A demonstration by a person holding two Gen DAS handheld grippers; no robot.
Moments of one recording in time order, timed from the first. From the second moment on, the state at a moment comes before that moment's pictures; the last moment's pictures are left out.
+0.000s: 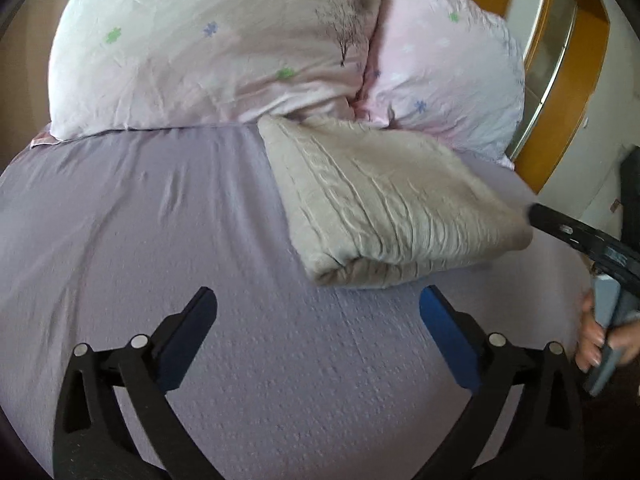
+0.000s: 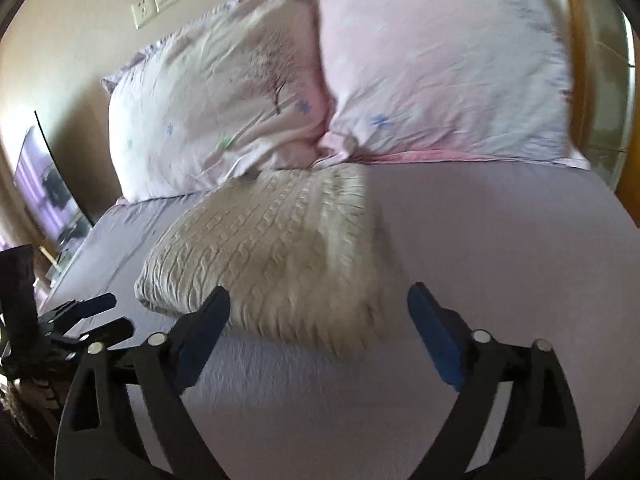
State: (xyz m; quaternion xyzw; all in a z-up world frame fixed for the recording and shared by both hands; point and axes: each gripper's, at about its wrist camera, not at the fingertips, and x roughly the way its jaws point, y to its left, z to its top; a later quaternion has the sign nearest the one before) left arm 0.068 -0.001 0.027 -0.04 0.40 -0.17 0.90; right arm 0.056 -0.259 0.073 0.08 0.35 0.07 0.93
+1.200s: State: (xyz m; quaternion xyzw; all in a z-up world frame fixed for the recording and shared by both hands) left arm 0.079 -0.039 -0.002 0.06 0.45 -0.10 0.89; right arm 0.062 -0.205 0.011 0.01 0.47 -0.01 0.89
